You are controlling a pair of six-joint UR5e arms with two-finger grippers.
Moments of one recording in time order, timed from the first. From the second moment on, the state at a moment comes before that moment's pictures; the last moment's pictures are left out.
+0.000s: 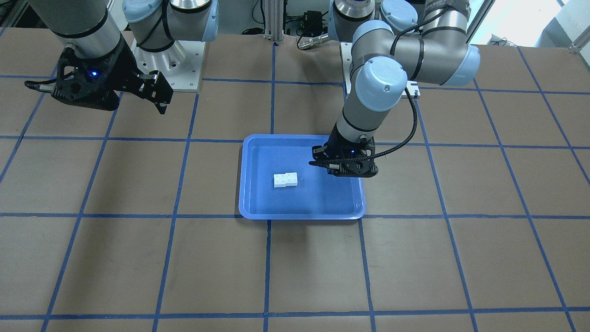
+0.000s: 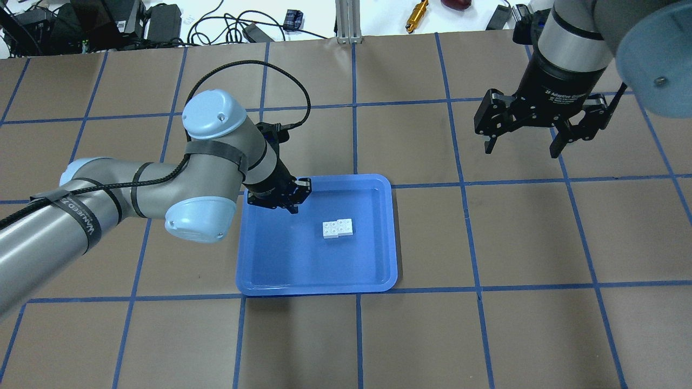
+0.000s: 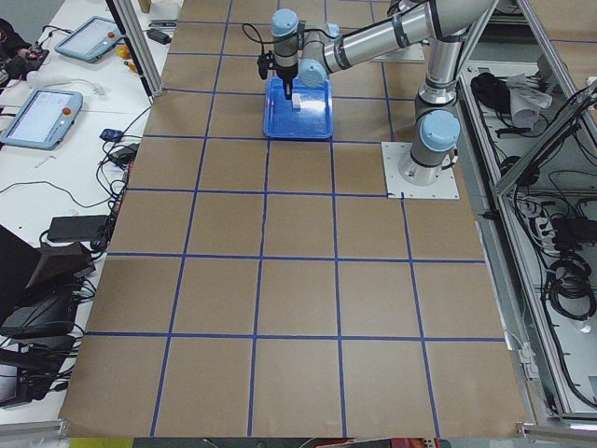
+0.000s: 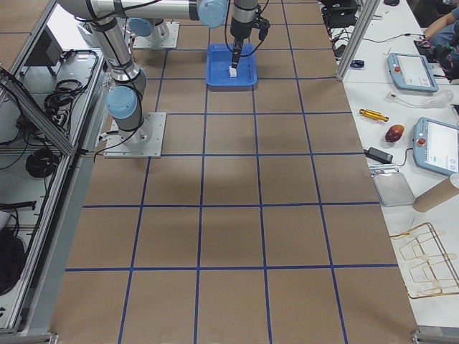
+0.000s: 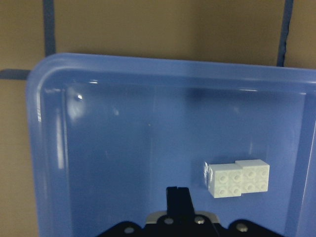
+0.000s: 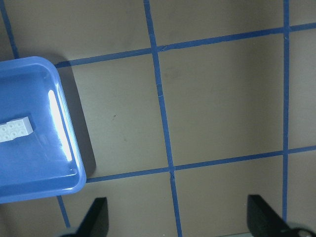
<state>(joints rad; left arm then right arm) -1.69 -1.72 -1.84 -1.20 1.49 -0.13 1.55 -1.60 1.61 -1.47 -1.57 0.12</state>
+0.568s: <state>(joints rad) -1.60 -1.60 -1.57 -1.58 1.54 0.04 1.55 -1.61 1.61 -1.47 -1.53 0.04</state>
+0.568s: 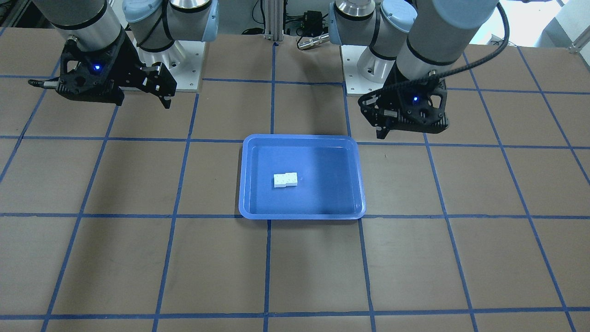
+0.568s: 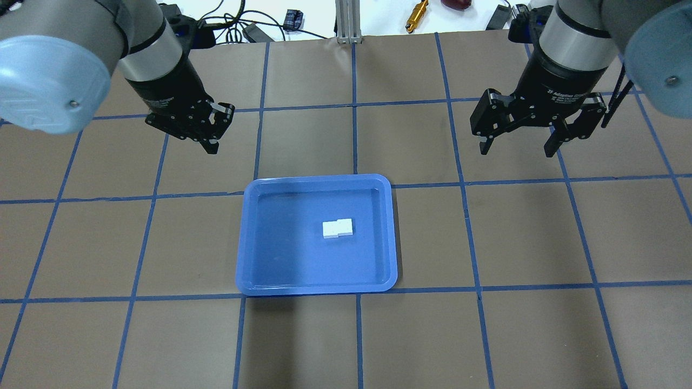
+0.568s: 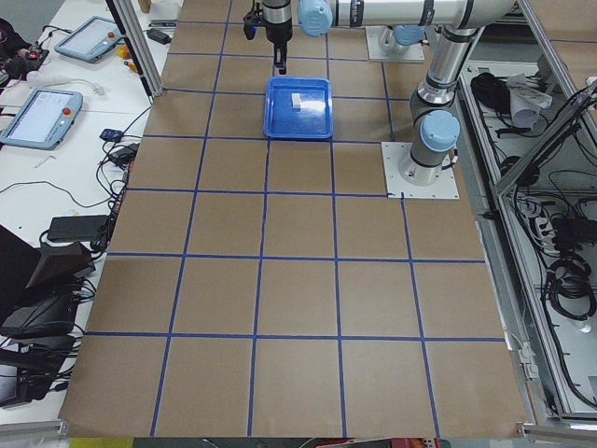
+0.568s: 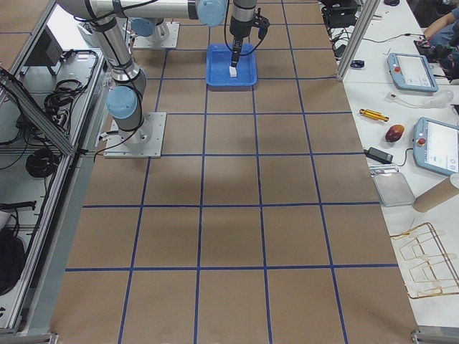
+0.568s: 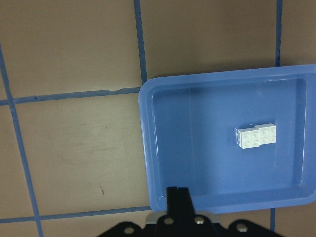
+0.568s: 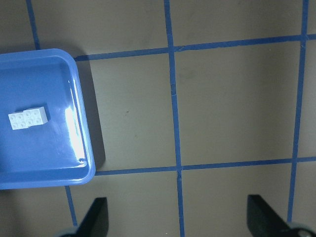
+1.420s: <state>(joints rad) -1.53 -1.52 -1.55 -1.63 1.54 0.13 1.55 -1.62 1.61 -1.47 -1.54 0.04</state>
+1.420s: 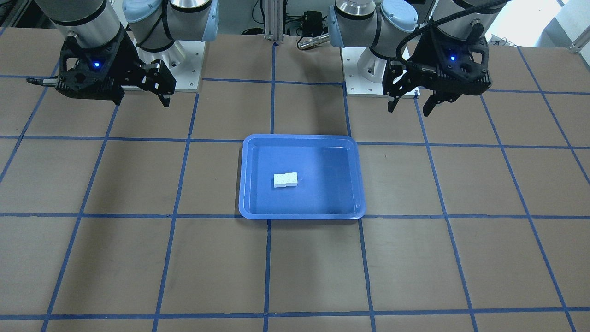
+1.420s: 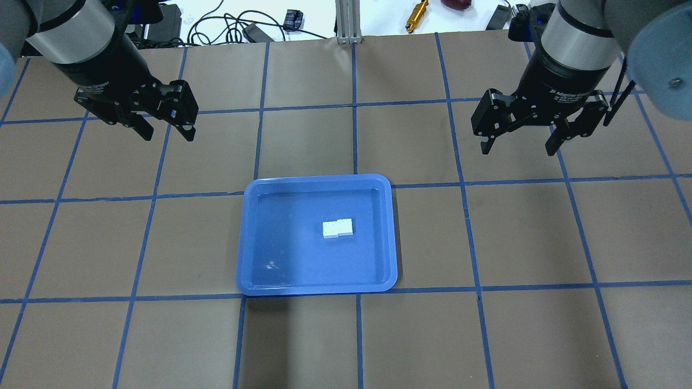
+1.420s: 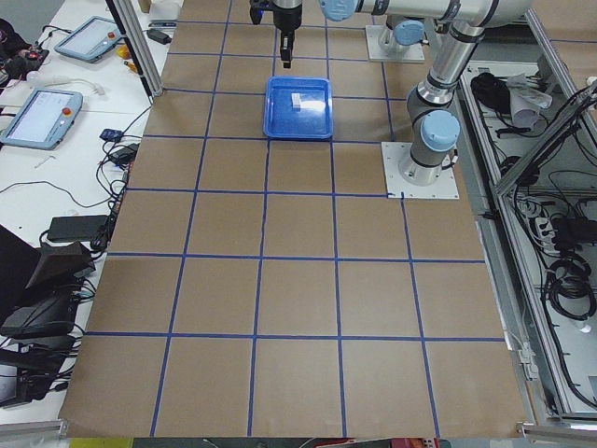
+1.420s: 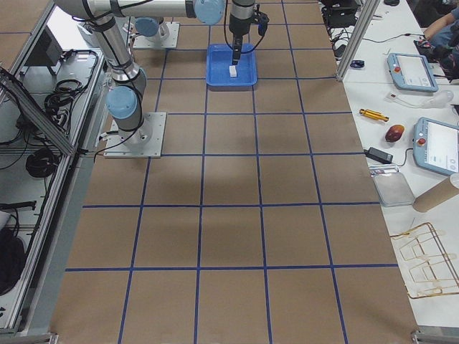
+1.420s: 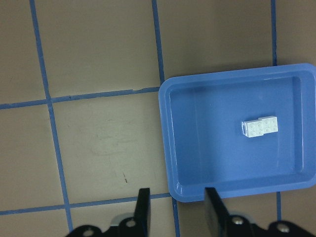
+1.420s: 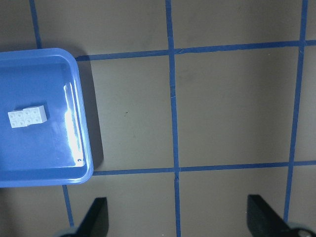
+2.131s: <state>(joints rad) -1.55 -1.53 -1.55 -1.61 1.57 0.04 1.55 -1.63 1.61 -1.48 -1.56 0.04</state>
